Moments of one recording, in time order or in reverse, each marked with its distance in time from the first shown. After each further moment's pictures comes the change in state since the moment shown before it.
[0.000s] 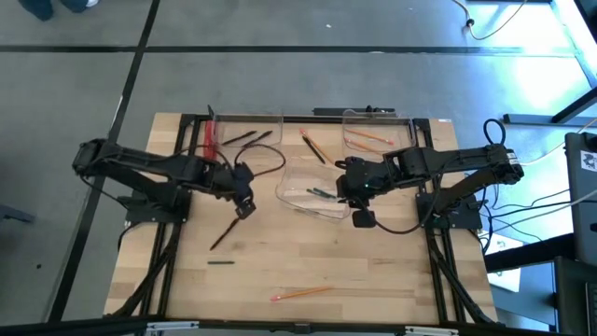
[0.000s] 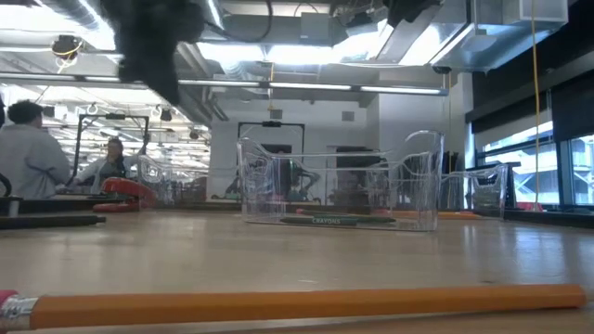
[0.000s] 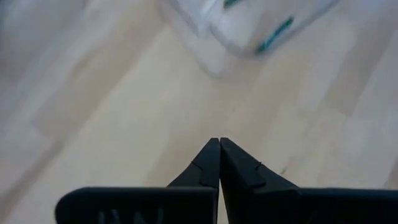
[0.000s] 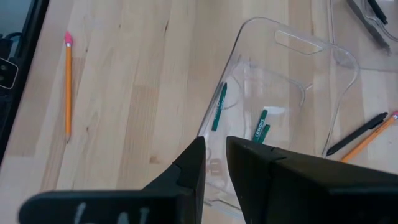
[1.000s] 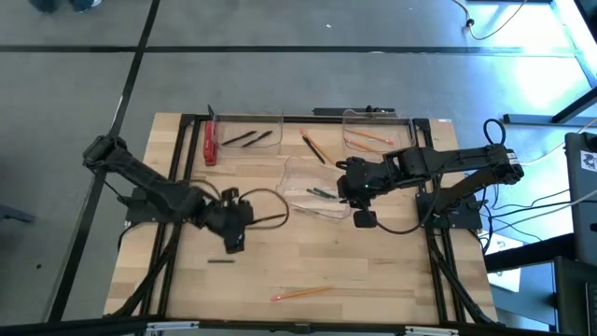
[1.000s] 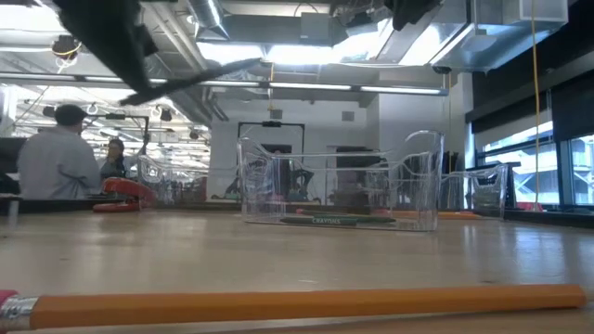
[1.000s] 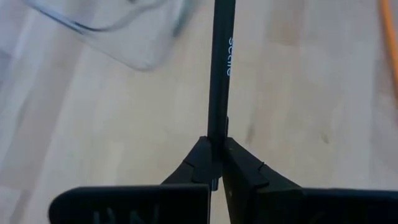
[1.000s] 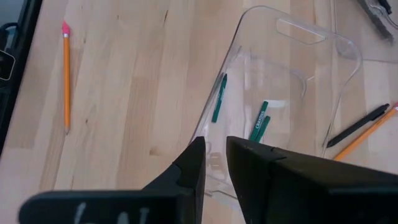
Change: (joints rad) left arm -0.341 0.097 -0.001 0.071 -0.148 0.137; right arm 0.000 0.000 0.000 -0.031 0.000 0.003
